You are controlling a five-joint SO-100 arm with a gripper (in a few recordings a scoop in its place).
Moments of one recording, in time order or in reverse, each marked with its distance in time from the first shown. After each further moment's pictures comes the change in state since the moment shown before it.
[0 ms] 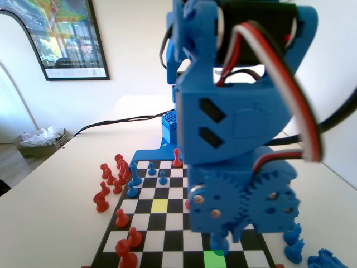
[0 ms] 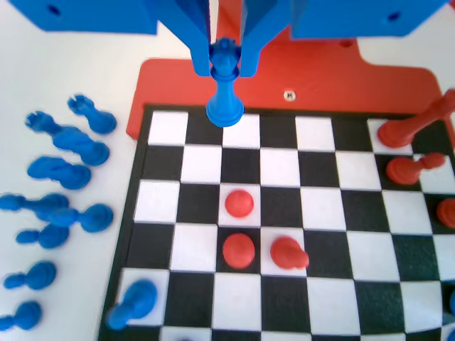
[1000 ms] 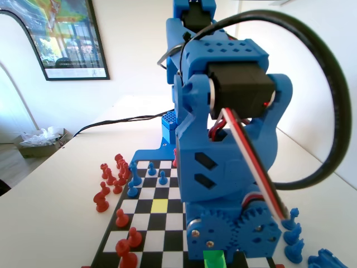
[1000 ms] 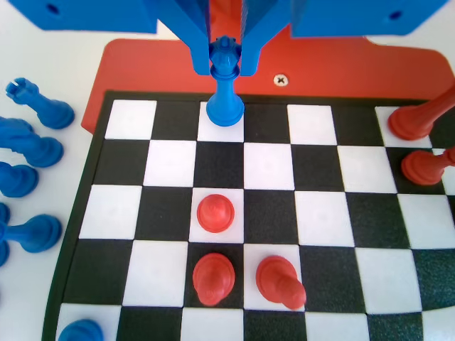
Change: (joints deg) arm 2.5 -3.3 1.3 -6.3 -1.3
